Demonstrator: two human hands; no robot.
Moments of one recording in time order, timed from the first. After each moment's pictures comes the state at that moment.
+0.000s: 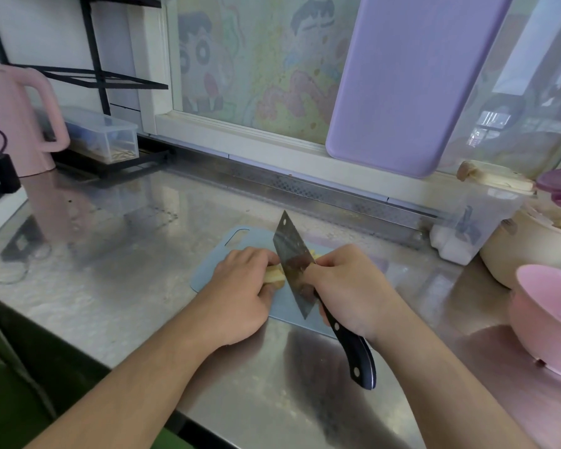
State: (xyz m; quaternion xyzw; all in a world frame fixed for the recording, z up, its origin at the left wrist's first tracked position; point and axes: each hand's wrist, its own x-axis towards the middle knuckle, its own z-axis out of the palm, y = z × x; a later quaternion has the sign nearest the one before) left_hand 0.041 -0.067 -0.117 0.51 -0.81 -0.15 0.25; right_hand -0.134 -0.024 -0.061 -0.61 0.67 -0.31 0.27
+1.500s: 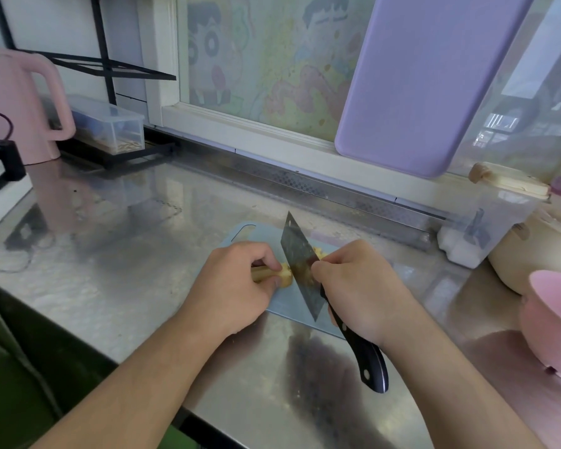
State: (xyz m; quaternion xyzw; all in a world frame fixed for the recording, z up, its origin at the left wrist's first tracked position) left_hand 0.048 -0.066 -0.119 0.54 -0.71 -0.20 0.39; right_hand -0.127 -0.020 -0.054 -0.61 0.69 -0.30 0.23
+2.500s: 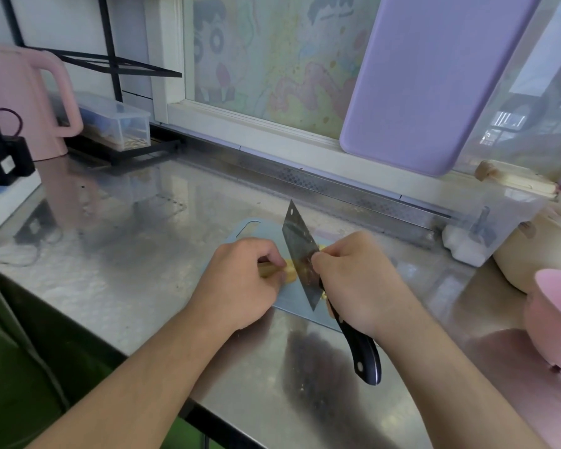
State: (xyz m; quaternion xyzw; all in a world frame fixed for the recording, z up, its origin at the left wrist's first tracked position) left_hand 0.045 -0.065 -0.118 0.55 -0.71 -0.19 0.40; right_hand -0.117 -0.018 -0.049 -0.62 0.69 -0.31 0.23
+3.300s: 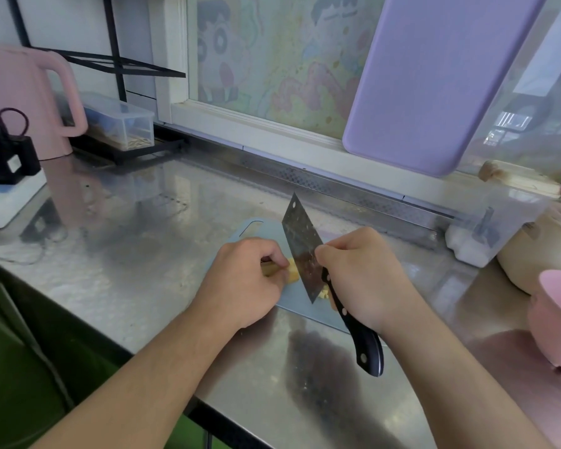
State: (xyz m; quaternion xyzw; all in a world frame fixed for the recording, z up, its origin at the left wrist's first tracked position) left_hand 0.044 -0.065 -0.118 0.56 -0.70 -0.20 0.40; right_hand -0.114 -0.016 -0.042 -0.61 0.67 -0.34 0.24
